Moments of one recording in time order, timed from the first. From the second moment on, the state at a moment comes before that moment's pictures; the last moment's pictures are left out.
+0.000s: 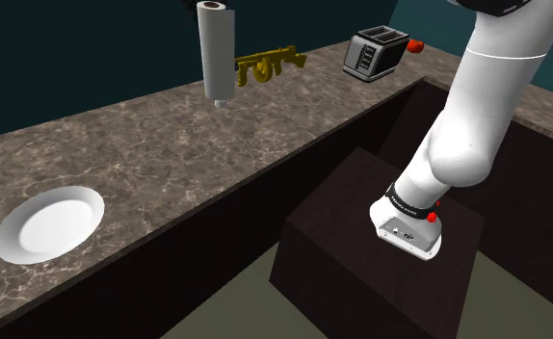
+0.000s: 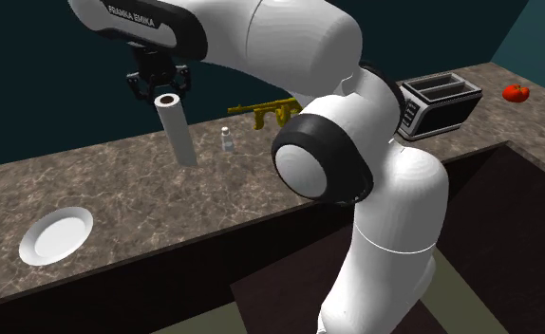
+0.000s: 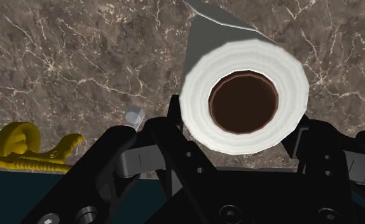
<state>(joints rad) 0.19 0.23 0.23 -1.29 -0.04 1.53 0.48</state>
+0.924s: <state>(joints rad) 0.38 0.32 0.32 -1.37 -0.09 1.69 0.77</state>
